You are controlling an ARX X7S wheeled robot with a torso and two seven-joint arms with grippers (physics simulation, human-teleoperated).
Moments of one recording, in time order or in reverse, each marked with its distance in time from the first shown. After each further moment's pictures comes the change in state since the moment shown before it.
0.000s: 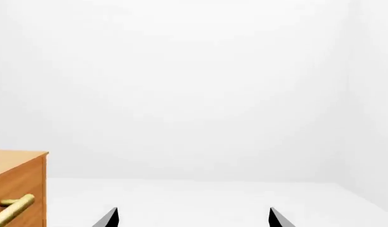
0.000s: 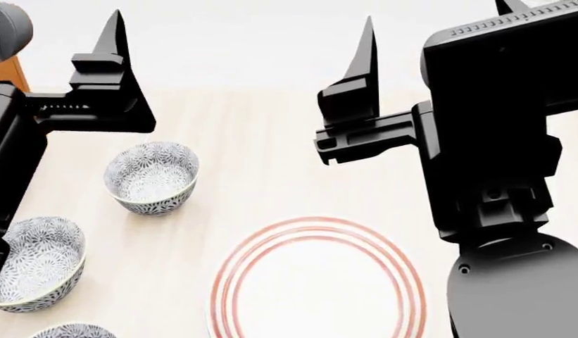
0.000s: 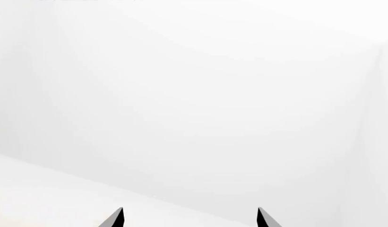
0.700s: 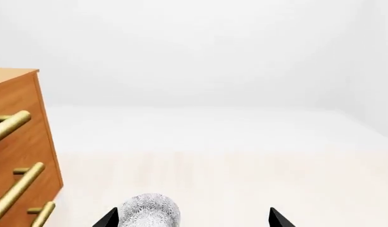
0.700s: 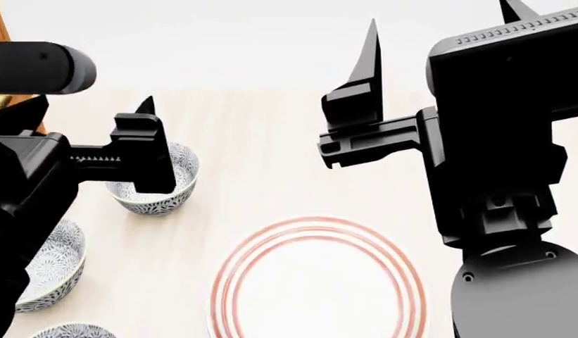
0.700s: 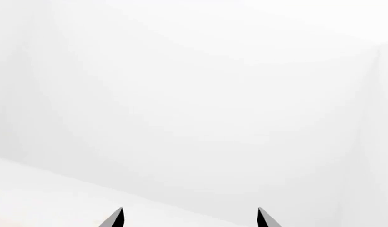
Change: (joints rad) left arm -0.020 0.050 -0.123 -0.144 -0.351 -0.266 -0.307; right arm -0.022 0.011 0.007 -0.007 0.008 -0.025 0.010
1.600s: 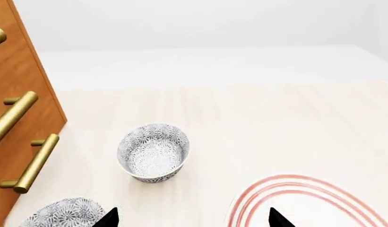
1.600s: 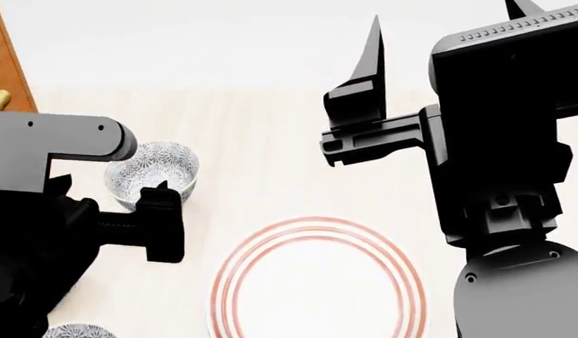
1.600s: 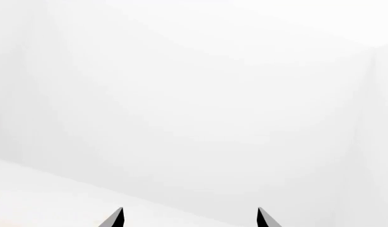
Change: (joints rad) left arm 0.101 -0.097 0.107 -0.145 -0.222 0.061 -0.190; right arm 0.011 0.012 -0.001 -0.010 0.015 0.012 0.014
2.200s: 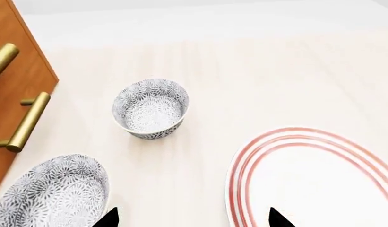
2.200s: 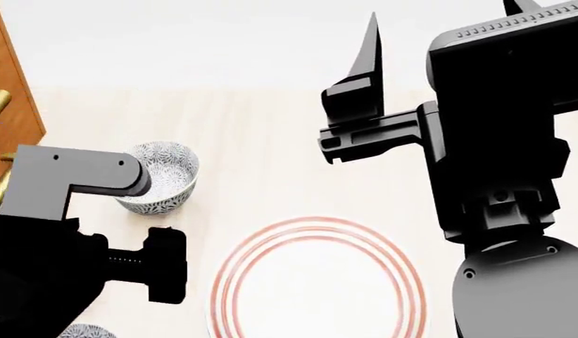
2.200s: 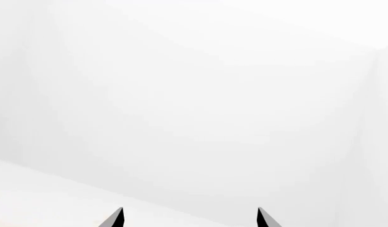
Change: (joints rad) left arm 0.034 -0.036 0.044 -0.096 -0.208 -0.002 -0.174; right arm 0.005 0.006 -0.009 0.017 0.006 -0.023 0.002
